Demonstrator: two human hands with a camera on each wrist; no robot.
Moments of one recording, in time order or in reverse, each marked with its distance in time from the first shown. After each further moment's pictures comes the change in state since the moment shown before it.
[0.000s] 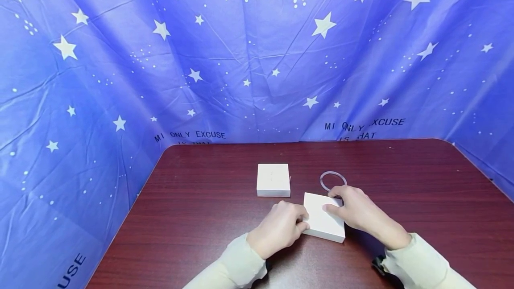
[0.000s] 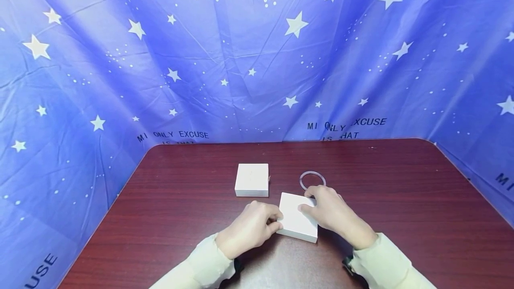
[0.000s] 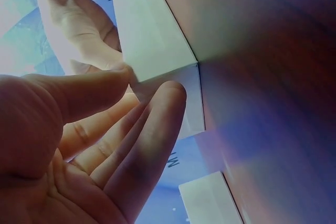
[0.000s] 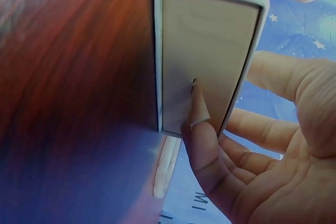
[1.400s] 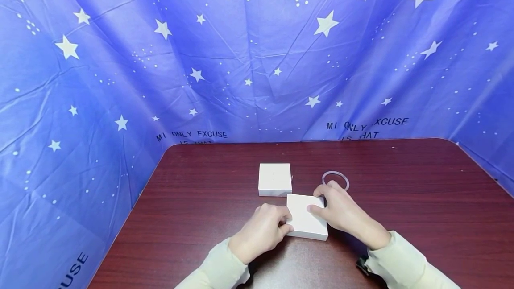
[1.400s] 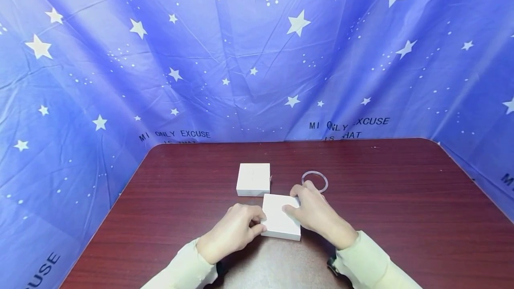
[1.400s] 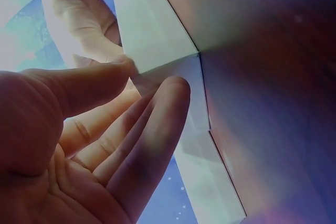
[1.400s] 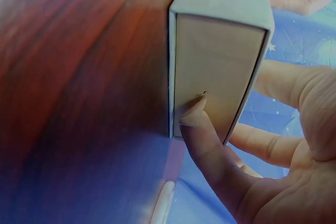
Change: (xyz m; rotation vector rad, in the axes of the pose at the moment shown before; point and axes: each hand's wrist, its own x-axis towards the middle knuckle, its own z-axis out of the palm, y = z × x) left_hand -0.030 -0.021 -0.018 -0.042 0.015 -0.044; right_hand 0.010 -0.028 0.025 0.015 0.070 -0.023
